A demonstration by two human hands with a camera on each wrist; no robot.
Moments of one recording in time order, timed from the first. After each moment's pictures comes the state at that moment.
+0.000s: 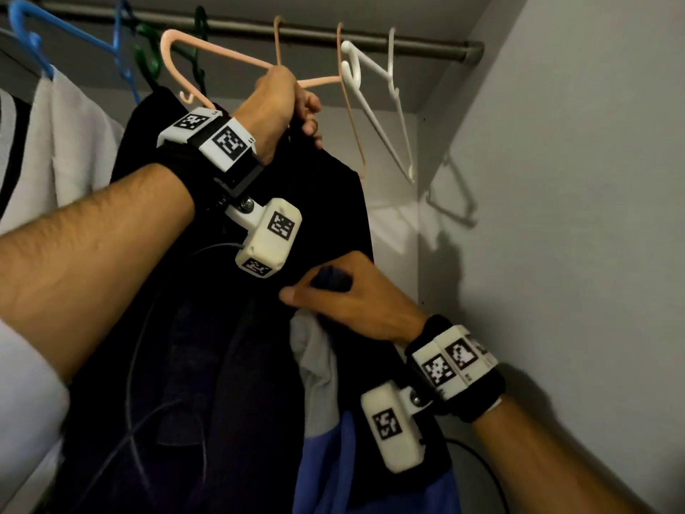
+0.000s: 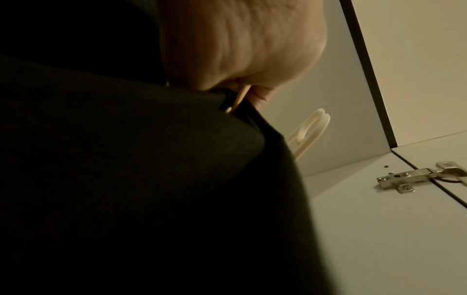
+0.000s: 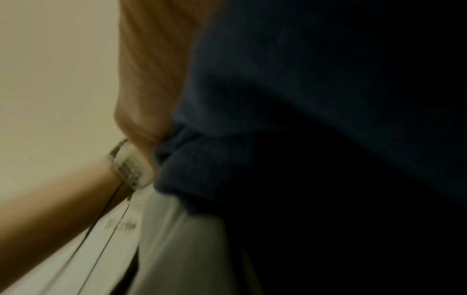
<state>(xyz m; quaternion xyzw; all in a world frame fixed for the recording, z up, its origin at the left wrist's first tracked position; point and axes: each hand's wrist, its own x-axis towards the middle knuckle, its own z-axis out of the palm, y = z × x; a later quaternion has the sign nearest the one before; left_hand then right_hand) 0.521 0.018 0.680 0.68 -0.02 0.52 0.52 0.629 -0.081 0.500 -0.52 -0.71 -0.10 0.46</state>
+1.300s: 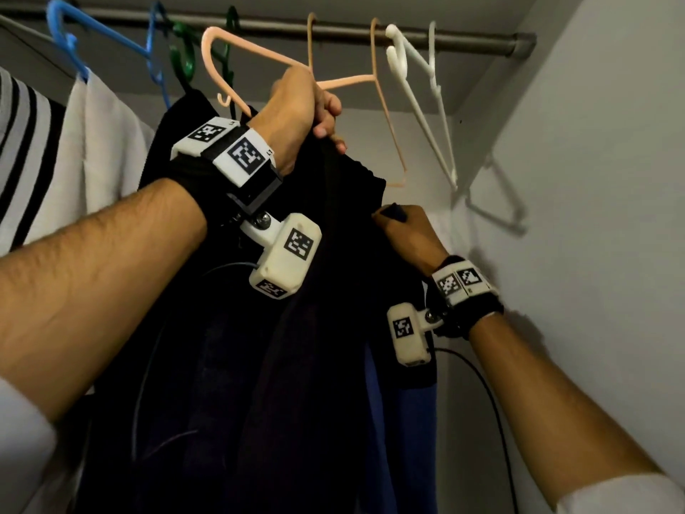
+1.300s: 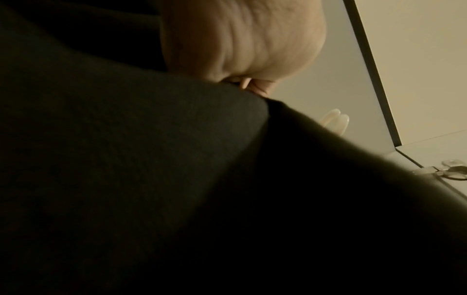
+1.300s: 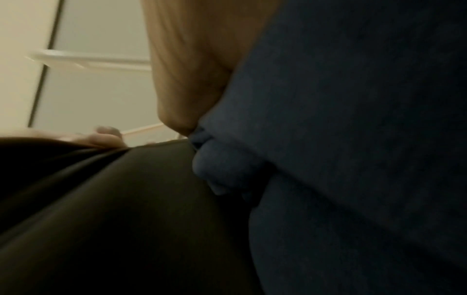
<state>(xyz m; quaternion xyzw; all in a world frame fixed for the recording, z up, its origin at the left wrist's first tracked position) 0.528 0.036 0.683 0.66 -0.04 0.53 0.53 0.733 -0.022 0.589 -0.59 -0.54 -0.15 0.58</state>
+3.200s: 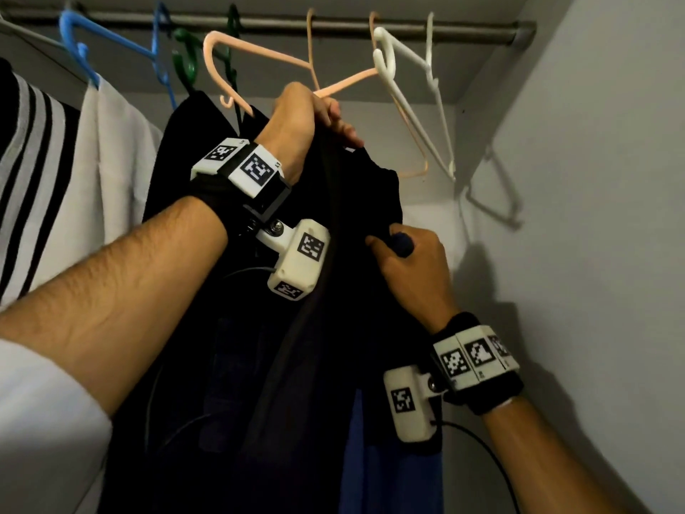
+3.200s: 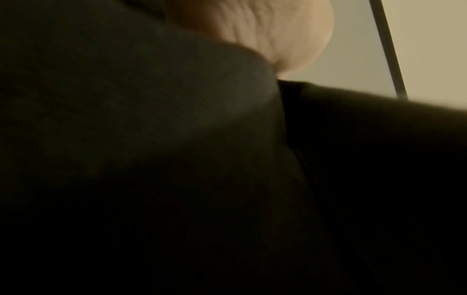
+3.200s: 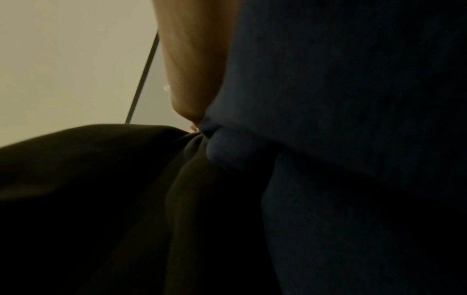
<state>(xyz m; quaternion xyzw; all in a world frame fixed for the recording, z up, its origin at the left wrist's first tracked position) 0.531 0.029 0.663 0.62 -0.07 0.51 0.60 0.686 -0.050 0.520 -0.51 -0.55 -0.33 0.58</state>
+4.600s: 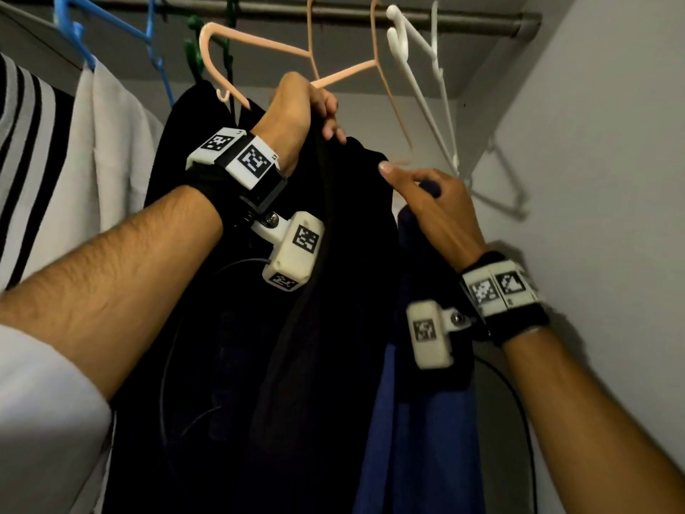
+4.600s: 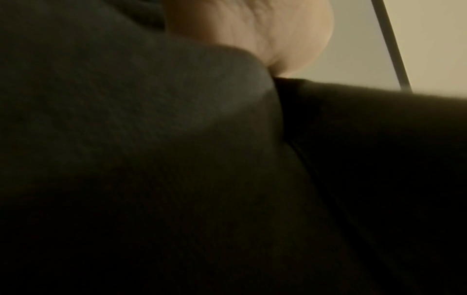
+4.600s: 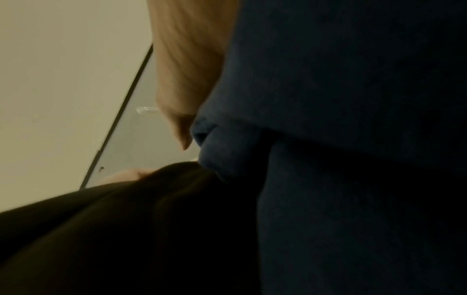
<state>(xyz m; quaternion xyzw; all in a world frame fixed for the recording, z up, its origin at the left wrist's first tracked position) 0.537 0.043 0.668 0.64 -0.06 0.53 0.56 0.698 -0.073 0.579 -0.56 -0.49 -0.27 0.61</state>
